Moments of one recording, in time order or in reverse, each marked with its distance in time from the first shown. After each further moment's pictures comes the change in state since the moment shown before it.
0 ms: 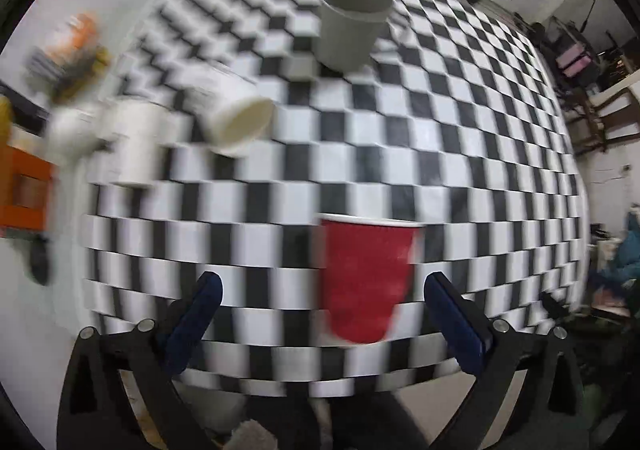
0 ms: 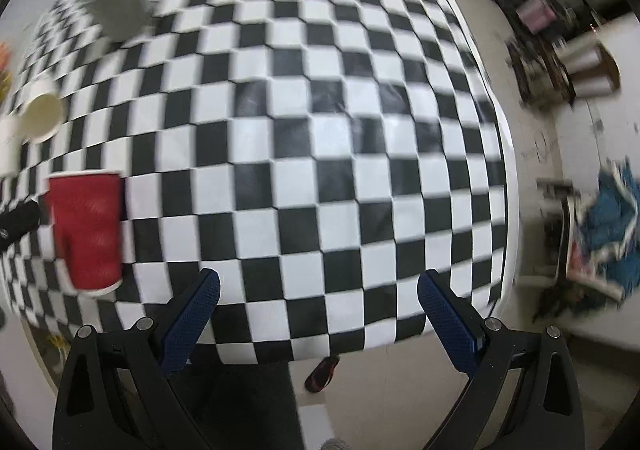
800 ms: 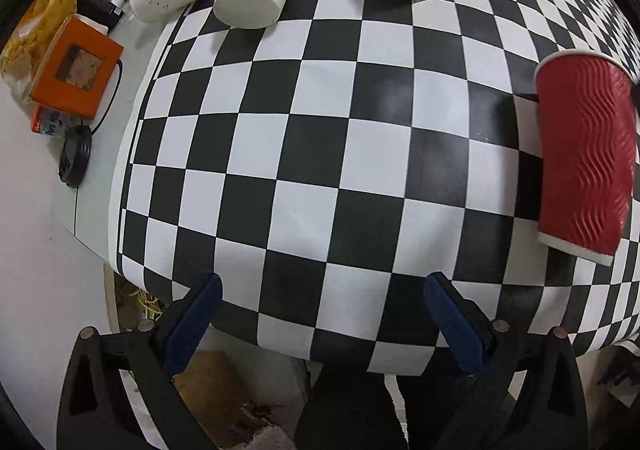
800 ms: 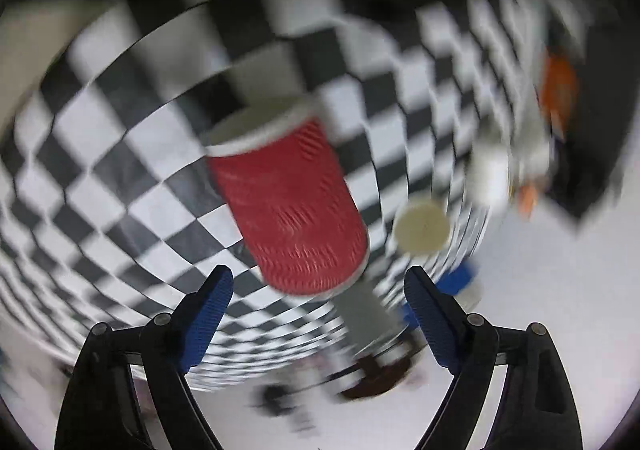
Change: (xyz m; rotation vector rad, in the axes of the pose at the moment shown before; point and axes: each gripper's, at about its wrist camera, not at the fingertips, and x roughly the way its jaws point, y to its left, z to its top) left arm 0.101 0.096 -0.097 -0.142 0.140 0.240; right arm 0.050 0.199 -0.129 -2.552 -0.621 -0.957
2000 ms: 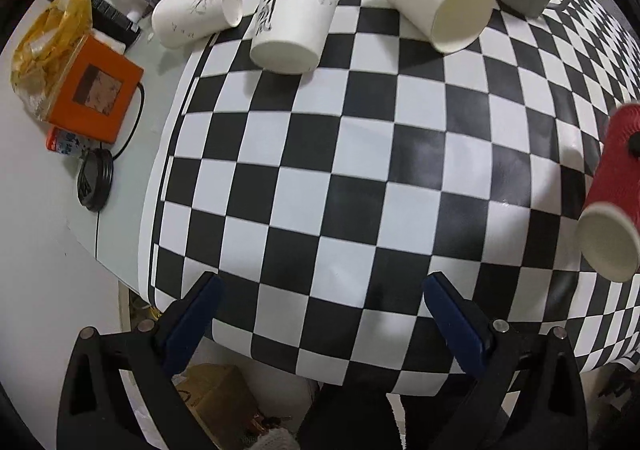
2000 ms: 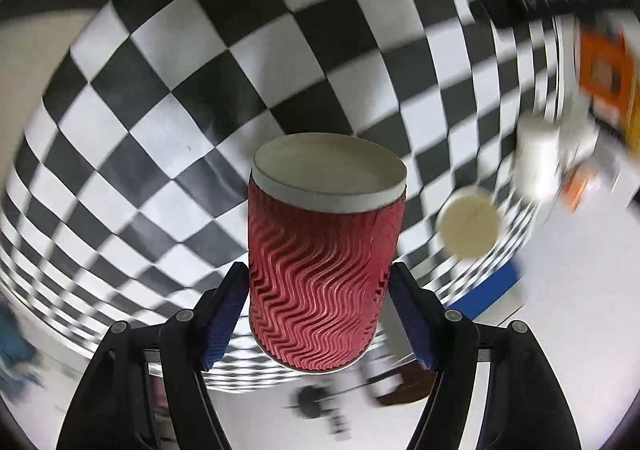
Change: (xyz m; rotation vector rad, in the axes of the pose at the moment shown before) left arm -0.021 0.019 0.028 -0.014 -0.053 0.033; right arm 0.028 -0.040 0.001 0.205 0.022 0.268
